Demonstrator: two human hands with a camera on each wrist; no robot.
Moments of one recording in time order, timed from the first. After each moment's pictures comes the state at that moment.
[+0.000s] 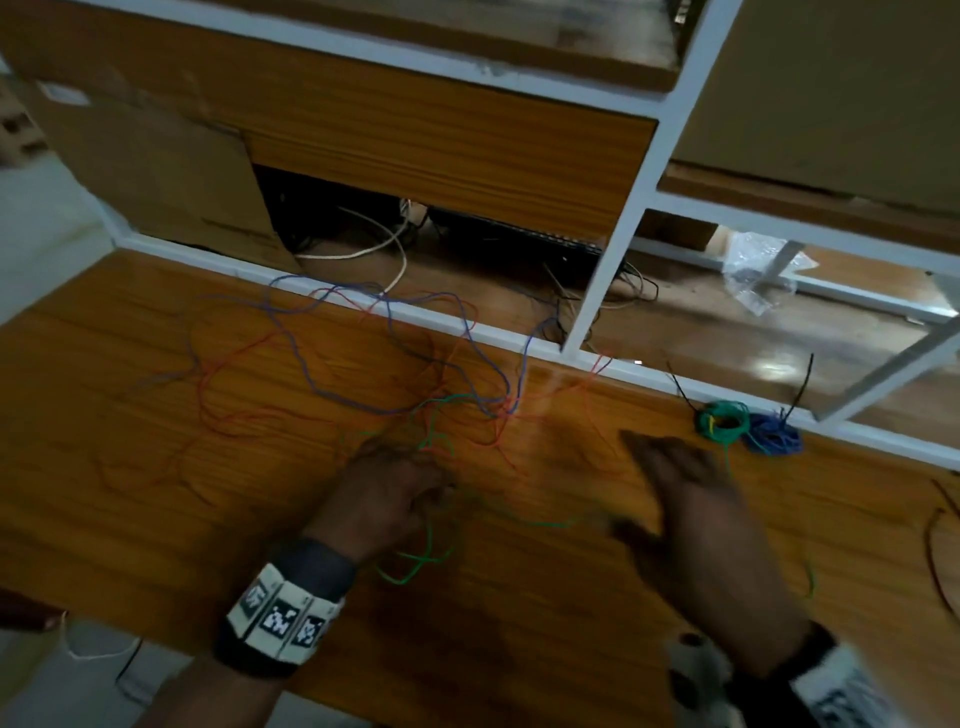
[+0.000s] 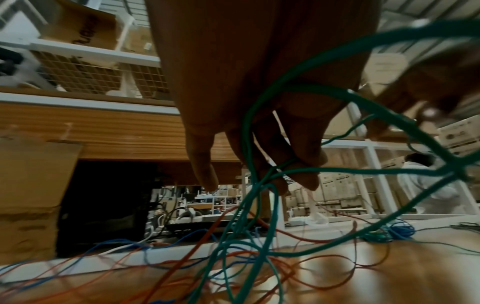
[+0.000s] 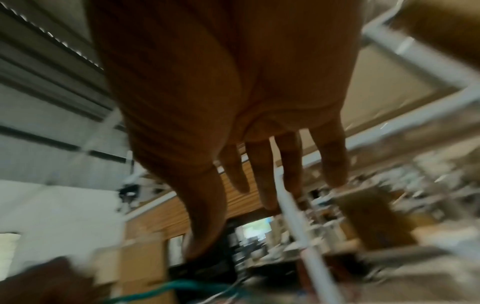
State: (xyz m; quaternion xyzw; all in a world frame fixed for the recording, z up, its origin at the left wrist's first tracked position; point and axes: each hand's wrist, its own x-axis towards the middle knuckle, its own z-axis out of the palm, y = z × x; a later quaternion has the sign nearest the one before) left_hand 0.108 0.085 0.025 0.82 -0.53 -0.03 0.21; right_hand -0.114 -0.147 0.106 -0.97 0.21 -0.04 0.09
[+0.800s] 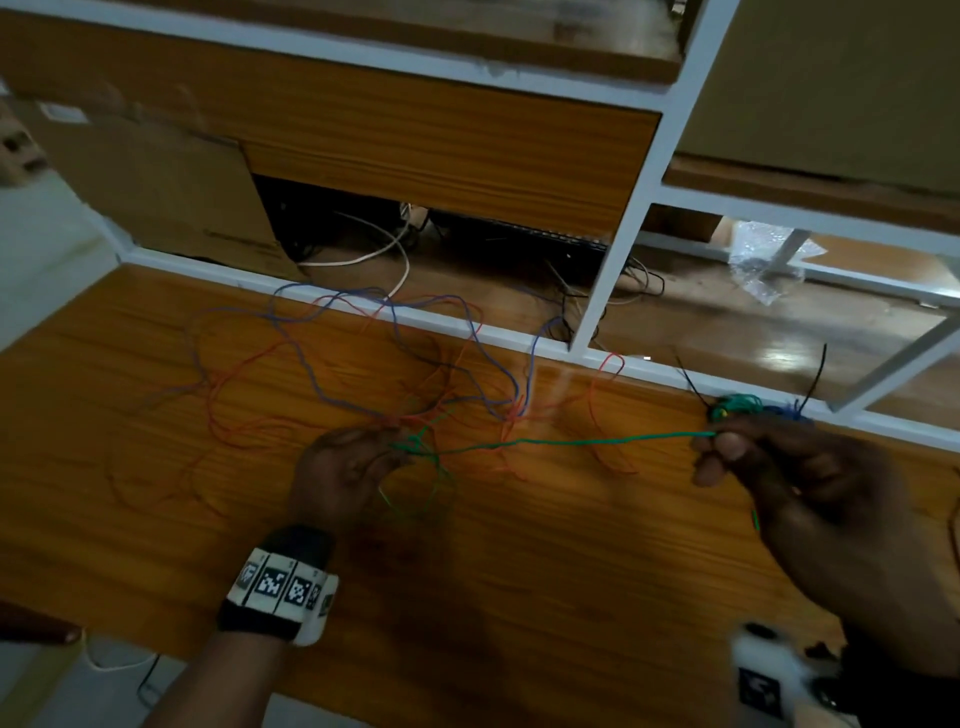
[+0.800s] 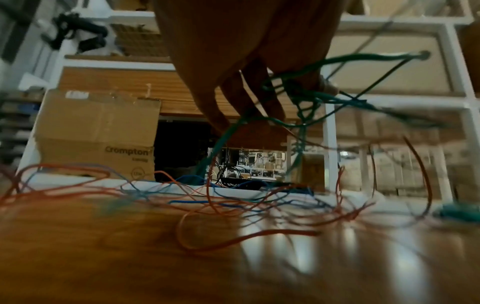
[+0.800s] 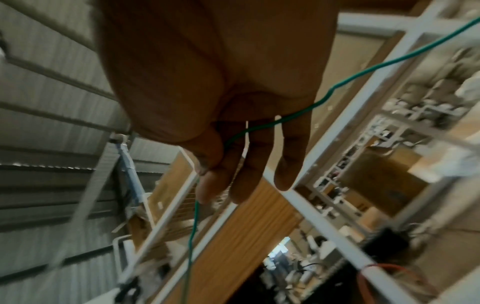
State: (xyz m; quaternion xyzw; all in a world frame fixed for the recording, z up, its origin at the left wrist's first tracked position) left_hand 0.146 0.116 -0.005 0.84 -0.37 0.07 0.39; right_hand -0.124 -0.151 0.172 -0.88 0.21 -0.24 0.35
